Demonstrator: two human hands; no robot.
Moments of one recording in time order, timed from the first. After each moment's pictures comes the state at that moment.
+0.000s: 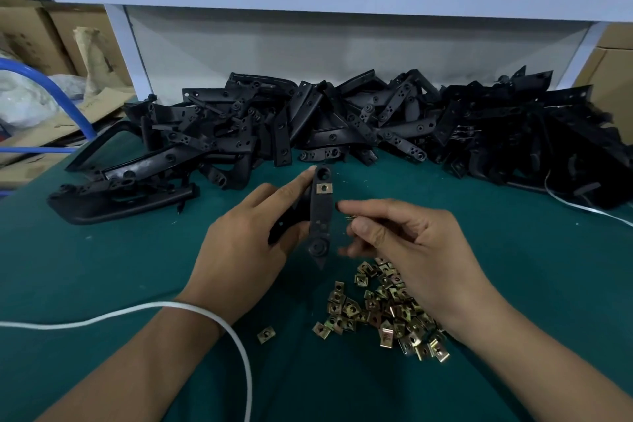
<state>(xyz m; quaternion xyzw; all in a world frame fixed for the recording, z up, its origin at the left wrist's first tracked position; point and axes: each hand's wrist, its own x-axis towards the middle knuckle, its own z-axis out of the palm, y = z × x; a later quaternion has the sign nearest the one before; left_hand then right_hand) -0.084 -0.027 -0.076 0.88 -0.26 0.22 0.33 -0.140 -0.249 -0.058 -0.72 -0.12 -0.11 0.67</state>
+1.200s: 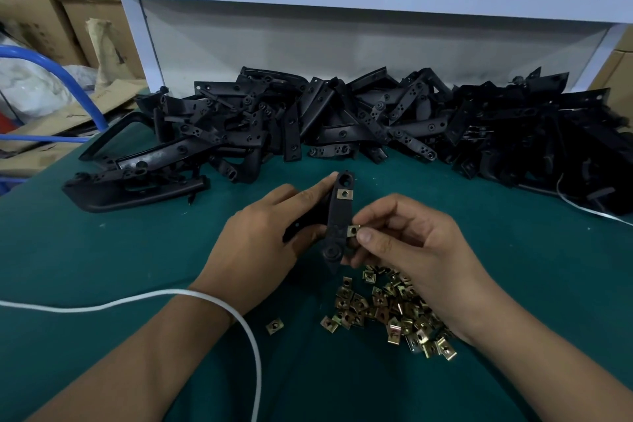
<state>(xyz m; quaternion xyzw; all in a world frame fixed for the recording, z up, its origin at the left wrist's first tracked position) -0.085 -0.027 -0.076 0.87 -0.30 0.19 0.34 -0.139 -0.249 -0.060 -0.70 -0.15 -0.03 0.70</state>
